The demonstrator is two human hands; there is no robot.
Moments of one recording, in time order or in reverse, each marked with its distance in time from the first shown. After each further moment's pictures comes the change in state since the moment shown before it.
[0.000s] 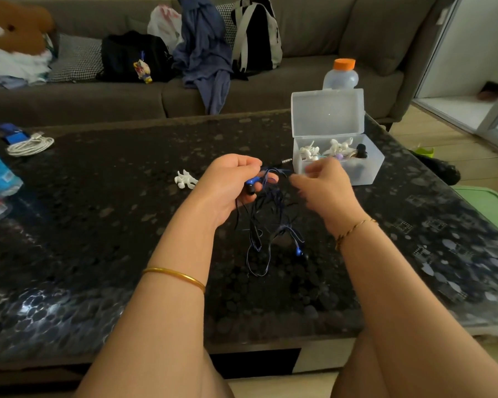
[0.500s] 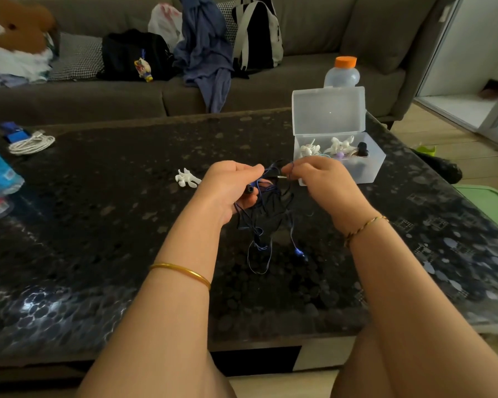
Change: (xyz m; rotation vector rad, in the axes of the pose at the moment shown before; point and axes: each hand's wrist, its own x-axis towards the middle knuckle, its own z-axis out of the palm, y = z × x) left_hand 0.008 -0.008 0.002 -0.032 0.103 -0.114; right_hand -0.004 -0.006 -0.007 -0.139 -0.078 -0.139
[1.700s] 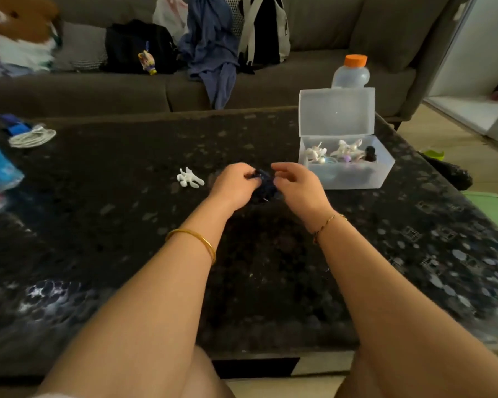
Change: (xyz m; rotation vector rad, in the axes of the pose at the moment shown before) left_hand 0.064 -0.022 0.003 0.728 0.029 0.284; right_hand 0.039 0.024 0.044 0.097 -0.067 0.043
